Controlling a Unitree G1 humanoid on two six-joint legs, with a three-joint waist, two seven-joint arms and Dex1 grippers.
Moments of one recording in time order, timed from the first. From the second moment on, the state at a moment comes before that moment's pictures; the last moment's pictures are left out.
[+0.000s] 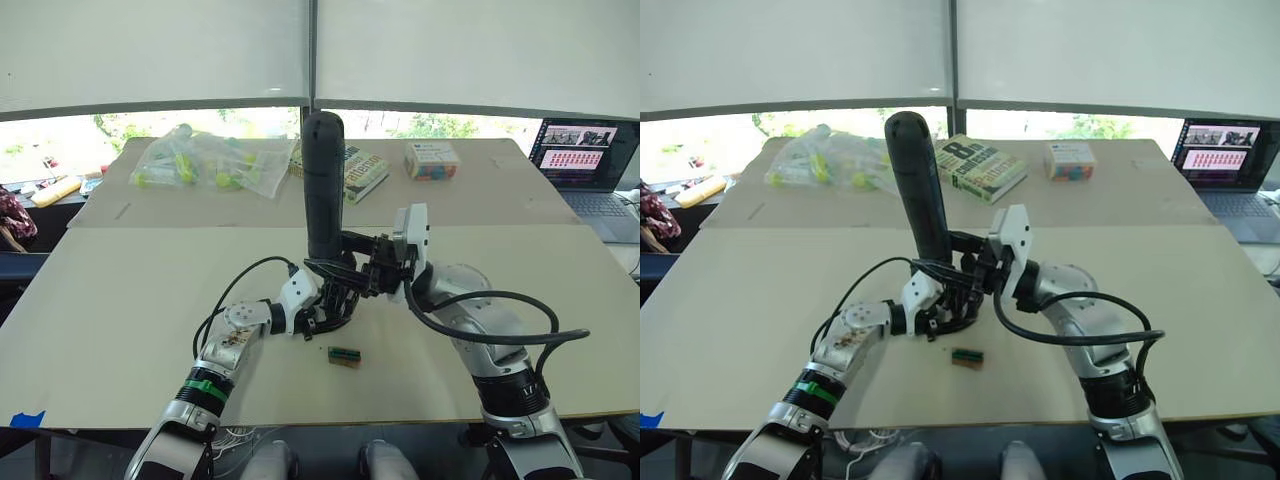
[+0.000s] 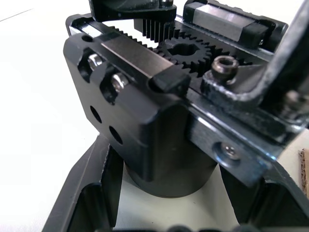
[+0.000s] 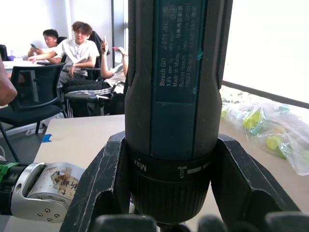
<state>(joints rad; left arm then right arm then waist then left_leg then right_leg) -0.48 0.25 -0.24 0.36 -0.11 0.11 -0.95 -0.50 -0.34 0.15 -0.23 0.50 0.34 0.86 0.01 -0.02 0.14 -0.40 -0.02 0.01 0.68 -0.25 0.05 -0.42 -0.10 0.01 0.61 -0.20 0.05</state>
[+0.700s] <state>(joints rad) -0.49 0.24 -0.24 0.39 -0.10 0.08 -0.92 -0.56 -0.36 0.14 -0.20 0.54 0.38 0.91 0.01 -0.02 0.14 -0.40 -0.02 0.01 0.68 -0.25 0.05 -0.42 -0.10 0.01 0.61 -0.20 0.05</state>
